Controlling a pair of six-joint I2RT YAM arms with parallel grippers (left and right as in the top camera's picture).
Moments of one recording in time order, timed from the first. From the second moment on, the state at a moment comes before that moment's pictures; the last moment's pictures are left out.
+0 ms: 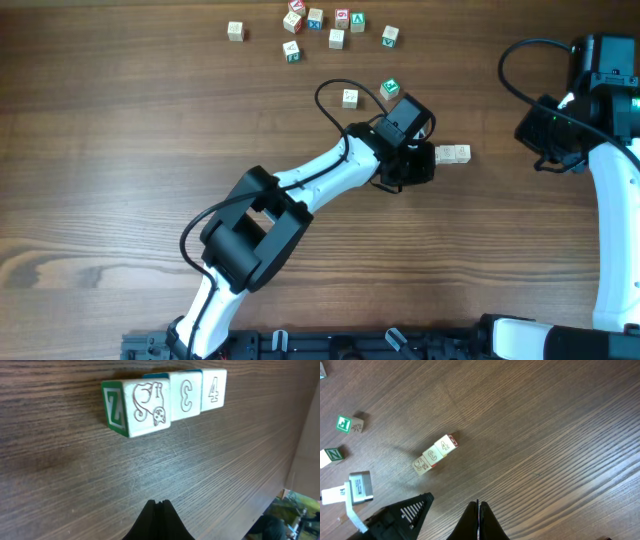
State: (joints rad) left arm -0.81 2.19 1.59 -0.42 0.45 -0.84; right arm -0.11 1.47 1.55 -1.32 0.10 0.51
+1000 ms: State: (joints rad) left arm -0.79 2.26 1.59 -0.36 0.47 -0.95; right arm -0.11 1.47 1.55 -1.32 0.10 0.51
